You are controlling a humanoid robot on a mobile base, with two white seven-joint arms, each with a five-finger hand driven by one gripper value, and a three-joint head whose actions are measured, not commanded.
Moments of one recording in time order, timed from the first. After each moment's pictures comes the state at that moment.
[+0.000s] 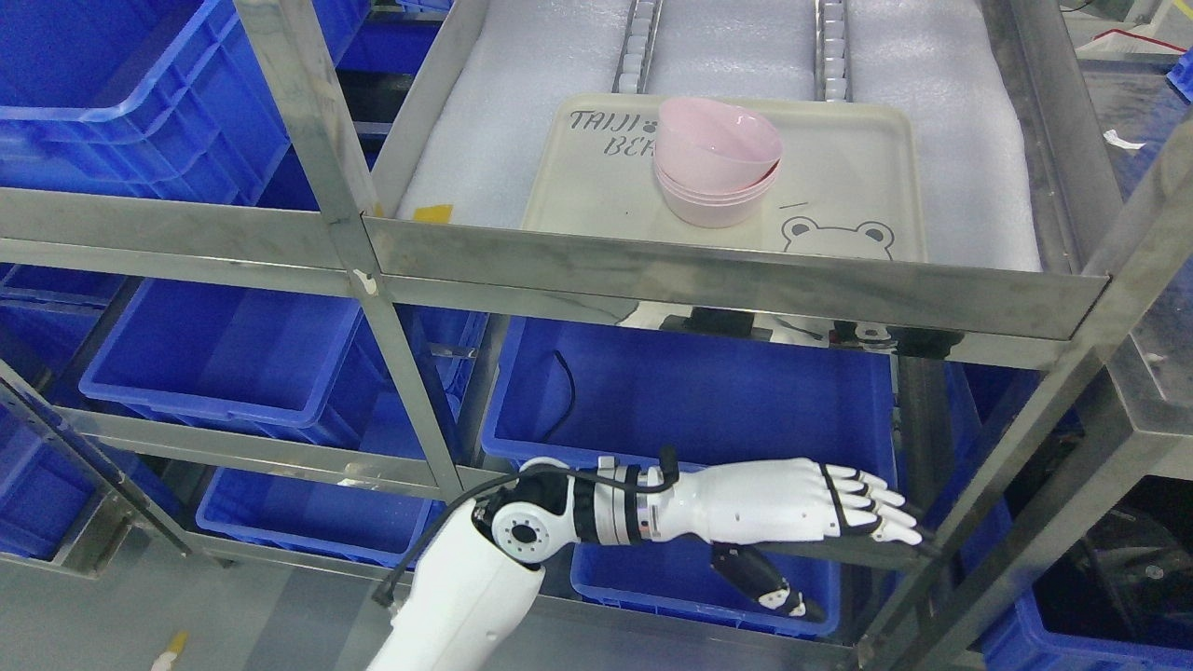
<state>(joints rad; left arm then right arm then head) -0.21 0.00 -0.52 -1.48 -0.27 -0.79 -0.81 0.06 0.00 0.00 0.00 0.04 -0.12 -0.26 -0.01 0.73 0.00</state>
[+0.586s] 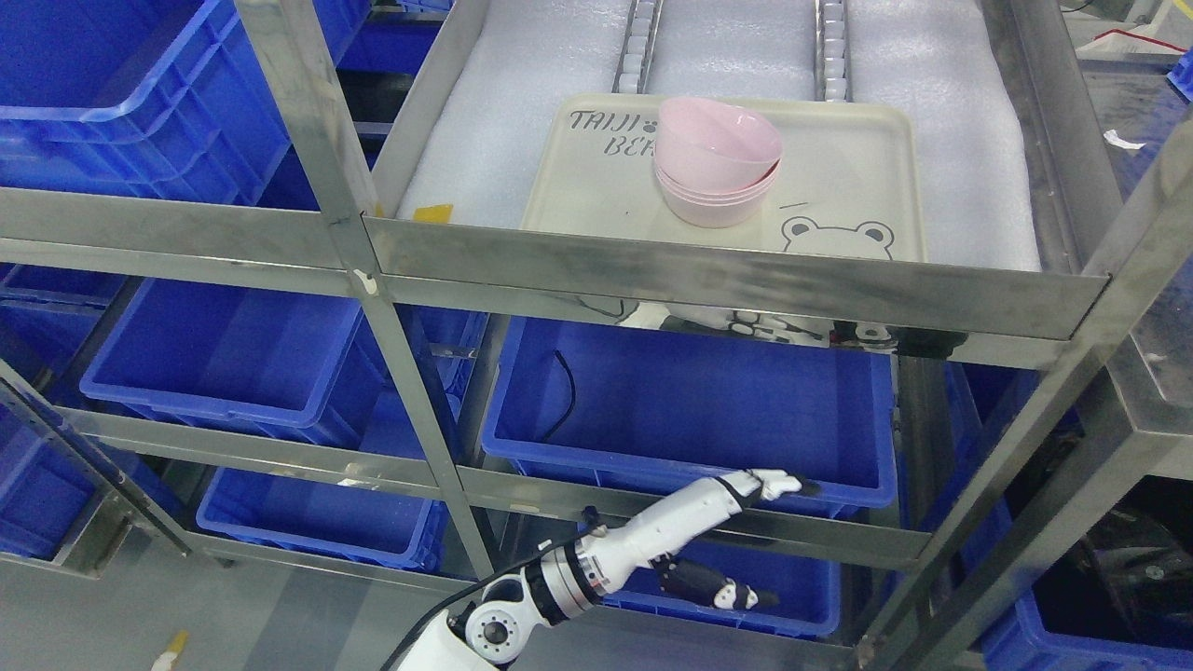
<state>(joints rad) -0.03 0.00 -0.40 -1.30 -0.26 -0.78 -0.32 0.06 0.00 0.00 0.00 0.04 -0.12 -0.26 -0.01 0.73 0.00</state>
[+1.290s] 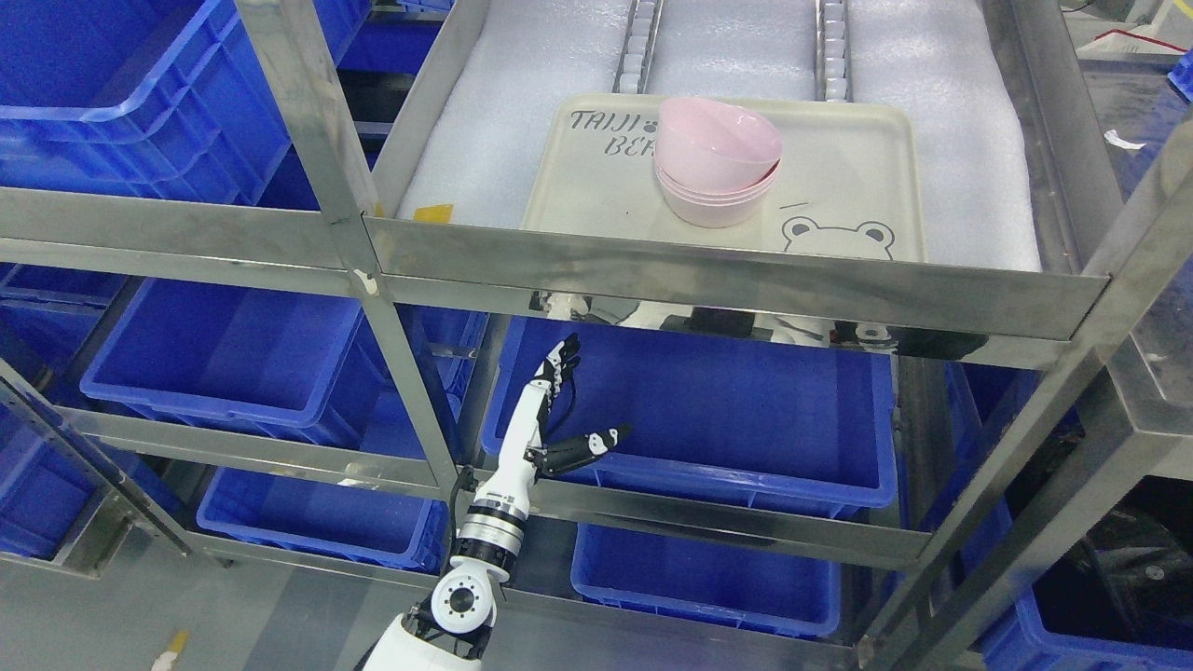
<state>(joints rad) 0.00 0.00 -0.29 -1.37 -0.04 -0.27 0.10 0.06 0.00 0.00 0.00 0.04 -0.12 -0.26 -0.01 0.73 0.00</state>
